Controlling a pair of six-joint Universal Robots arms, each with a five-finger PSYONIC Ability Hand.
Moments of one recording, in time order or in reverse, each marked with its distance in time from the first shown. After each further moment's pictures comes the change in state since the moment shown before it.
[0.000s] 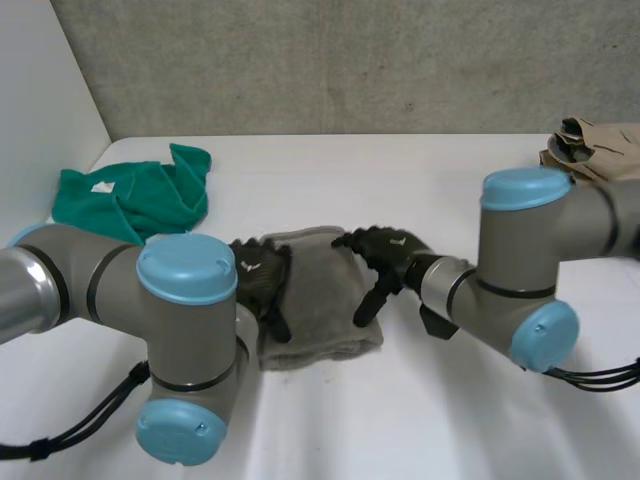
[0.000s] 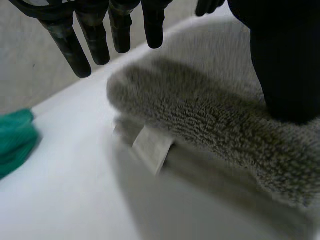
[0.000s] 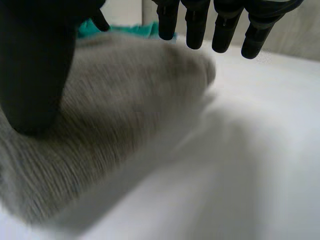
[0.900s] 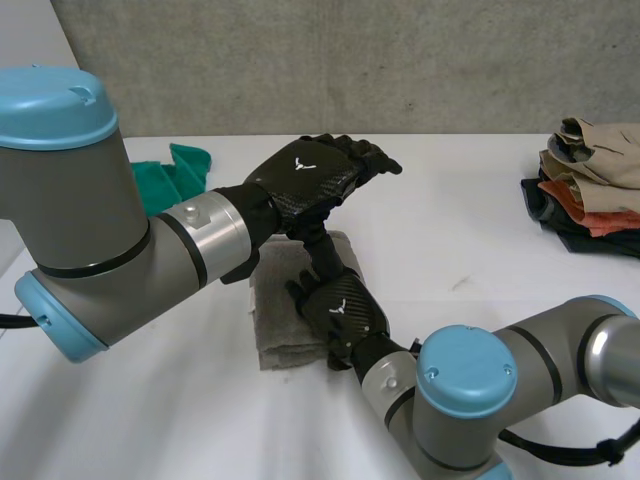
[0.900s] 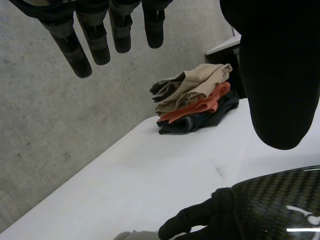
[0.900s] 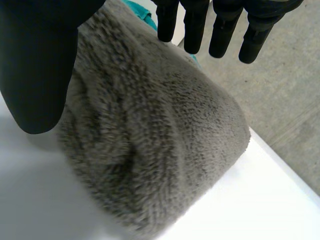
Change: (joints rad) left arm 0.130 0.214 0.217 -0.200 0.764 0.020; right arm 0.265 -0.092 0.497 -0.708 0.239 -0.419; left_hand 0.000 -0.001 0.000 0.000 0.000; right_hand 0.036 0.063 0.066 0.057 0.053
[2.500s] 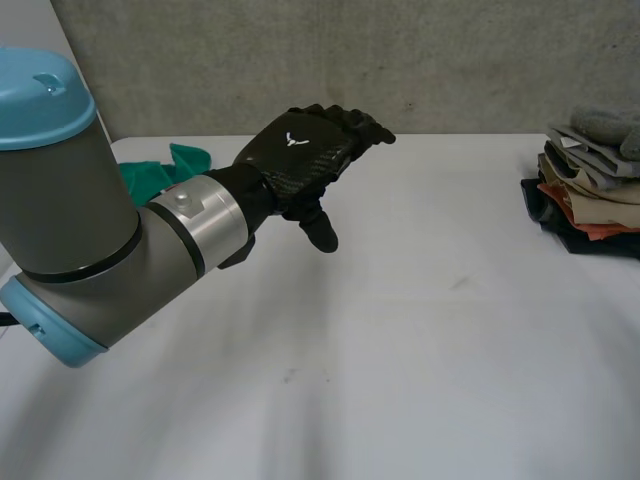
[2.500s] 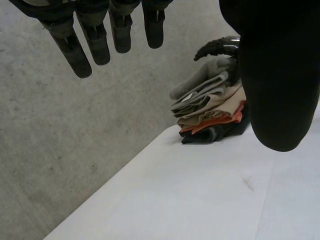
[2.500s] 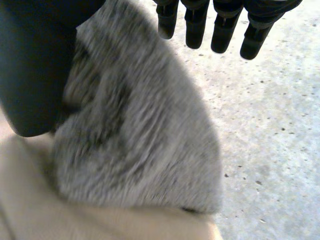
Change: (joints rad) left arm -0.021 0.057 -0.017 0.051 -0.080 0.004; right arm -1.204 0.181 -0.530 -0.316 -0.810 0.551; left_hand -0.001 0.000 0.000 -0.001 0.000; right_hand -0.035 -0.060 -0.058 -0.046 -0.051
